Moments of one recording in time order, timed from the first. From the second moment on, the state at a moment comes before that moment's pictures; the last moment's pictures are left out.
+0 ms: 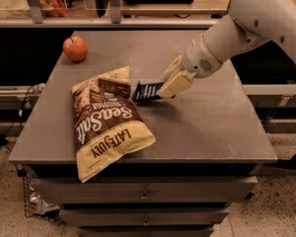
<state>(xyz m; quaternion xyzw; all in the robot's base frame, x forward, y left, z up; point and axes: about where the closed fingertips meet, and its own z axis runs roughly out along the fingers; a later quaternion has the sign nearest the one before) 0.572 -0.055 0.865 -0.61 0.70 0.24 0.26</state>
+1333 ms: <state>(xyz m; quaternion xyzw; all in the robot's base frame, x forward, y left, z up) 0.597 -0.146 0.891 -0.57 0.73 0.22 0.31</state>
